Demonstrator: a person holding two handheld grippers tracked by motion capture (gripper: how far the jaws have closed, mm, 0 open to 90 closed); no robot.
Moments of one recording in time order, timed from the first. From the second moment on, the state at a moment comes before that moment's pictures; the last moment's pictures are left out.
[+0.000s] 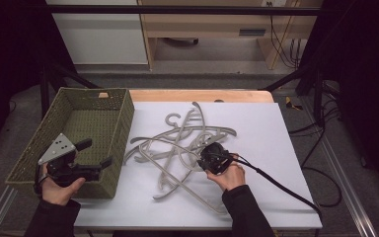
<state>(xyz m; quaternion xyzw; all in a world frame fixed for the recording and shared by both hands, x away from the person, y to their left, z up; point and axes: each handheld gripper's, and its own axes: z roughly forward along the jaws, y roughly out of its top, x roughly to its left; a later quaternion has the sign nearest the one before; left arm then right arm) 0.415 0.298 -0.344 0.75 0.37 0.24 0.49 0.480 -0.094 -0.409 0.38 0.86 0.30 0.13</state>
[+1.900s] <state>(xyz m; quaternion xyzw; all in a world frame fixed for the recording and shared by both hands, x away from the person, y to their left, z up) 0.447 0.128 -0.348 0.93 0.15 0.08 0.32 0.443 -0.111 -0.375 0.15 0.93 0.34 0.07</state>
